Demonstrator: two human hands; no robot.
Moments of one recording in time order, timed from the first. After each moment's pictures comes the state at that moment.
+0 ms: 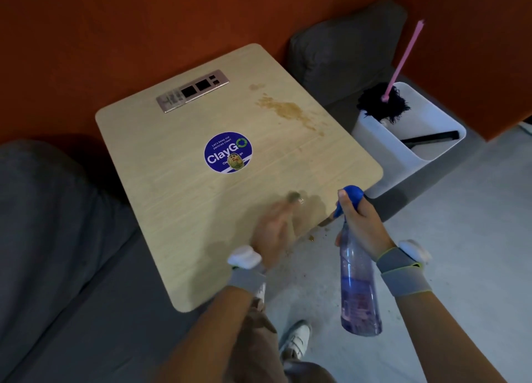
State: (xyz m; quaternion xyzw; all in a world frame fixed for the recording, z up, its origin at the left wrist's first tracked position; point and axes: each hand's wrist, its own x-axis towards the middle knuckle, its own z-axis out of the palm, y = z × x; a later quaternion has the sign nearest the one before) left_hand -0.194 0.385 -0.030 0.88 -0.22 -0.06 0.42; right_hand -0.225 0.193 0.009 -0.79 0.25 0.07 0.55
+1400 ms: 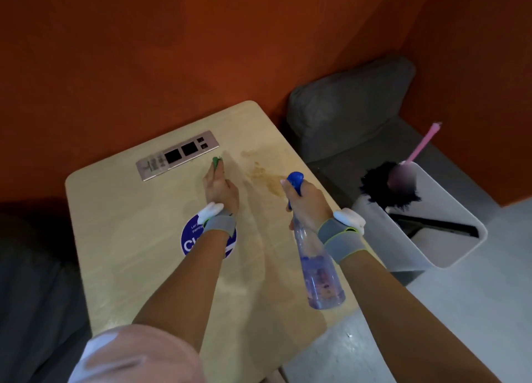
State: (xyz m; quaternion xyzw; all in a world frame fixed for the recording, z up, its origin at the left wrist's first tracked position) left_hand 0.111 0.368 -0.054 0.91 0.10 0.08 0.38; right_hand 0.037 0.197 0.033 -0.85 0.17 0.14 0.48
